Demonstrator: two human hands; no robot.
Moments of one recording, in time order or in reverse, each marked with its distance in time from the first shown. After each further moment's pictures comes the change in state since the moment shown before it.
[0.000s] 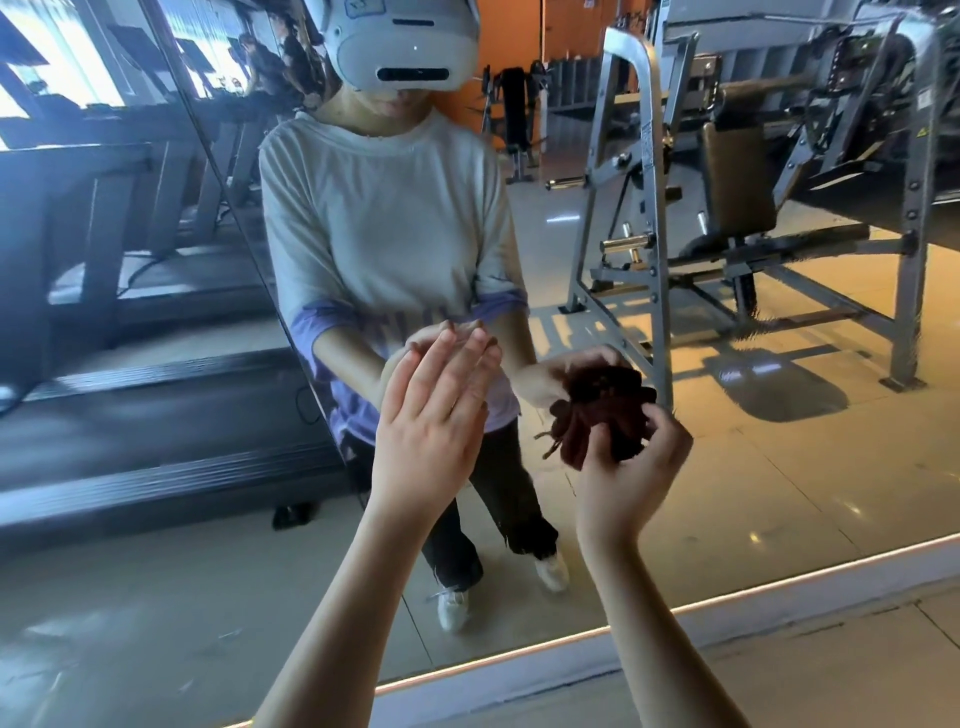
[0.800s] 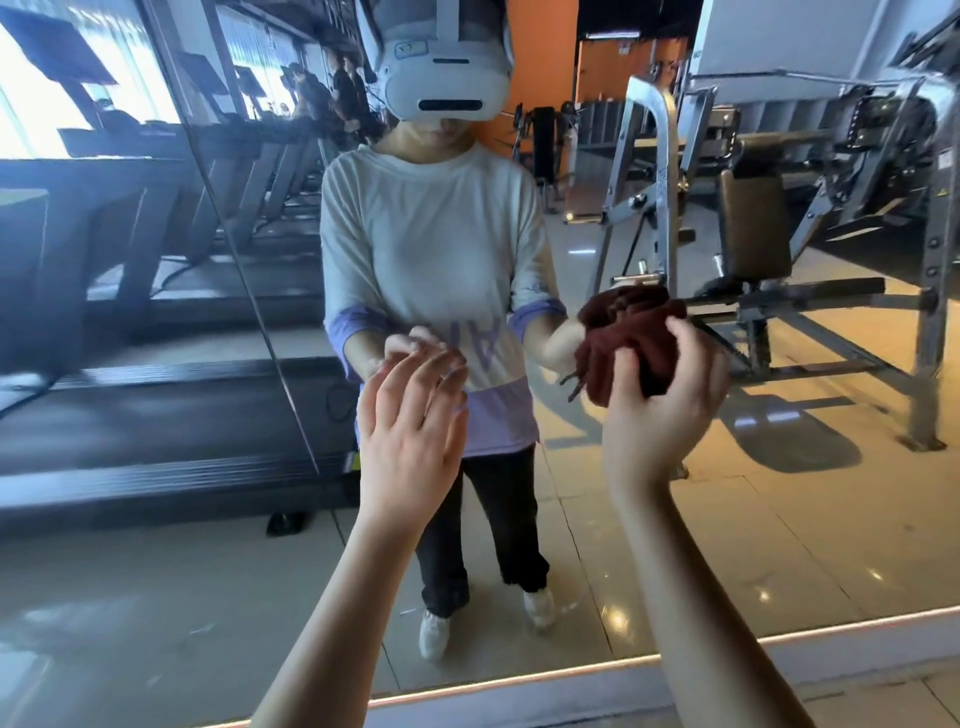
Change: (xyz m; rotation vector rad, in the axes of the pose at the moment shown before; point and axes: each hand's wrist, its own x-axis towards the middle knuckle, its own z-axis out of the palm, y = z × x) left_hand 0.014 0.027 0.000 0.028 0.100 -0.176; right_hand 0.096 -0.043 -0.007 0.059 0.030 -0.283
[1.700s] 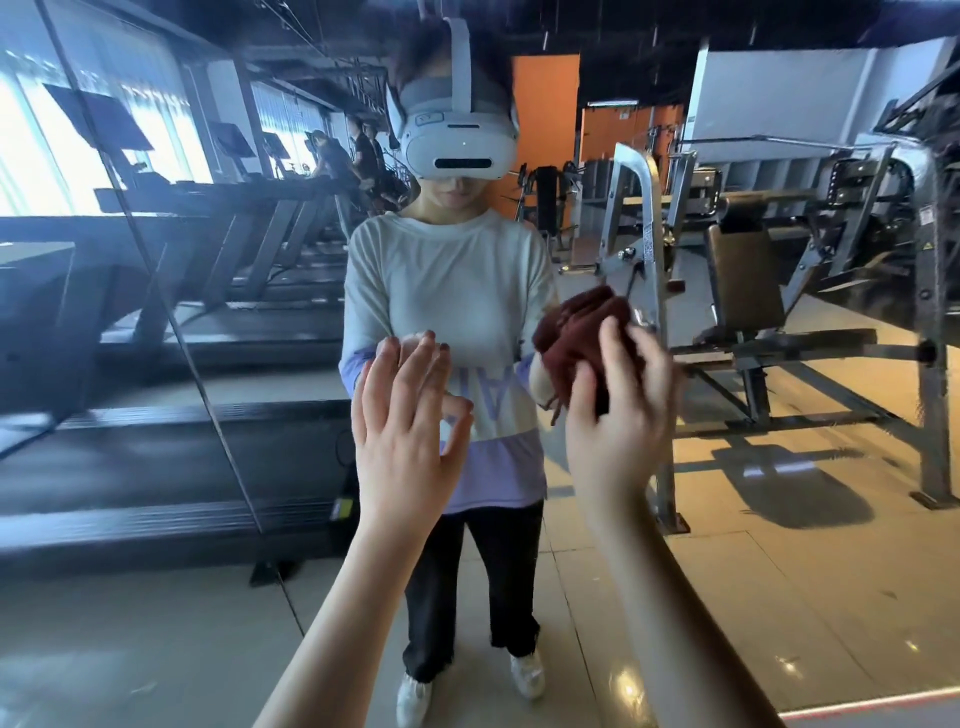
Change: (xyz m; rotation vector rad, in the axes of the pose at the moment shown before) left_hand 0.052 0.054 0.023 0.032 -0.003 -0.102; right_hand 0.060 0.018 -0.005 -0.080 0.006 -0.408
